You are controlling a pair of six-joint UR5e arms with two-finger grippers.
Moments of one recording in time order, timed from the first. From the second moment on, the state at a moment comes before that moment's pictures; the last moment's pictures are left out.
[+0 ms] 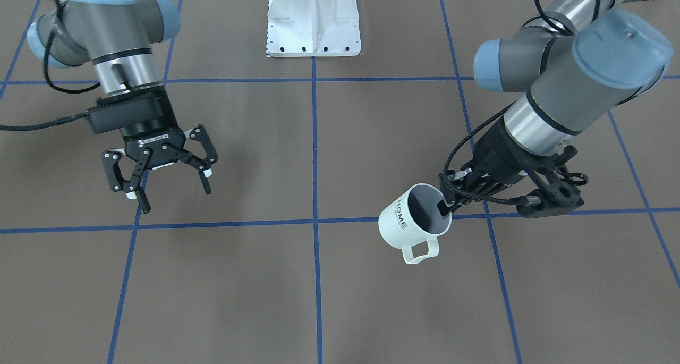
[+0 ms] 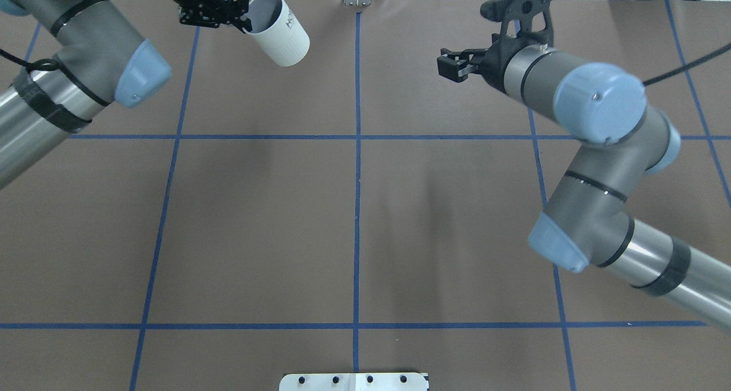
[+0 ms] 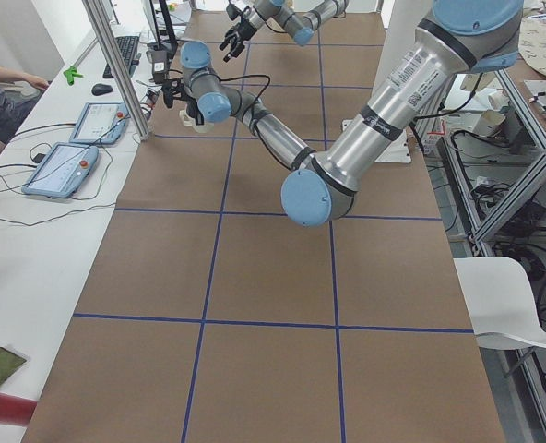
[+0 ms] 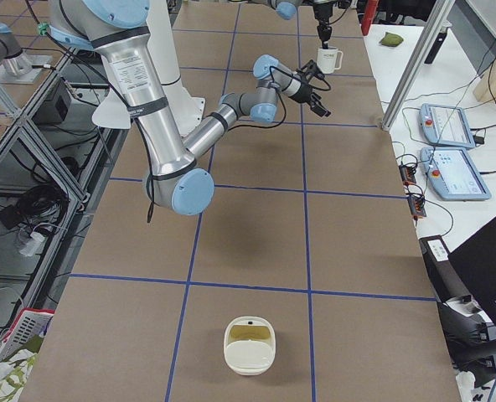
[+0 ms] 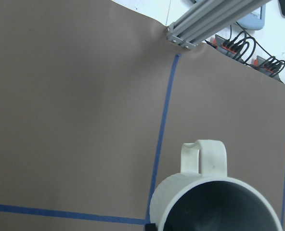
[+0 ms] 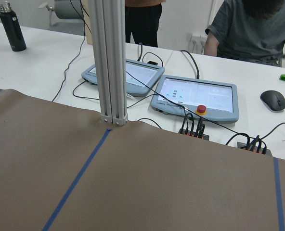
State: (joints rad) left arm -1.04 -2.24 -1.54 -1.95 -2.28 -1.22; right arm 0.82 -1.14 1.81 -1.05 1.56 0.79
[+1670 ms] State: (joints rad) left arm -1.12 -1.58 -1.76 -2.00 -2.18 -0.65; right arm 1.50 -1.24 1.49 -1.57 2.37 0.01
